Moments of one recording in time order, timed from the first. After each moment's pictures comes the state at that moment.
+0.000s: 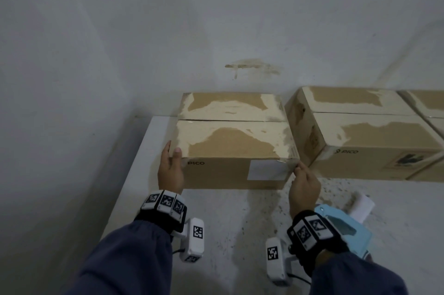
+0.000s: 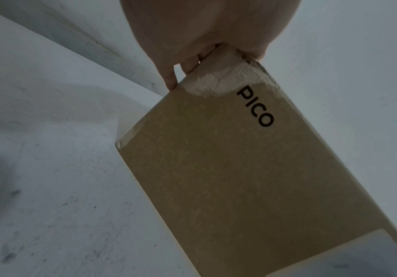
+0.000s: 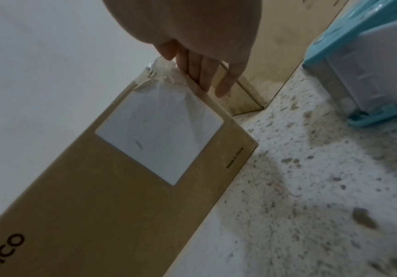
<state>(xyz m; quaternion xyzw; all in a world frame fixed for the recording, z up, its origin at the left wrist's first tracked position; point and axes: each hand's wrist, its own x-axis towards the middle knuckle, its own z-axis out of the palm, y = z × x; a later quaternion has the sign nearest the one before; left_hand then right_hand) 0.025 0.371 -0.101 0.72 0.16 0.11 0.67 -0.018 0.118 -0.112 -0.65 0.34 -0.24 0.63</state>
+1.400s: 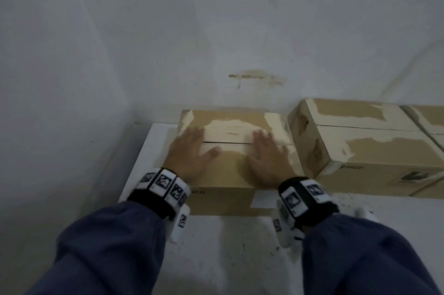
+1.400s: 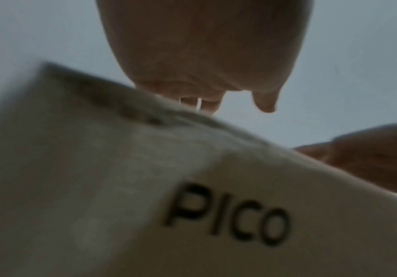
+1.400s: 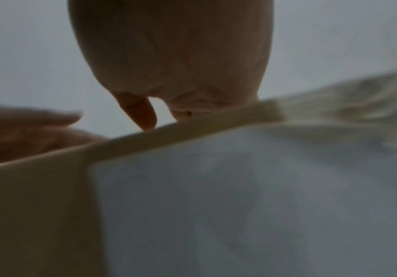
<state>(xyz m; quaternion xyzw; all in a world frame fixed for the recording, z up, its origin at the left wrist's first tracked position) 0.067 0.367 -0.036 0.97 -0.11 -0.03 0.21 0.046 0.159 -0.030 -0.99 -0.02 0.08 0.13</state>
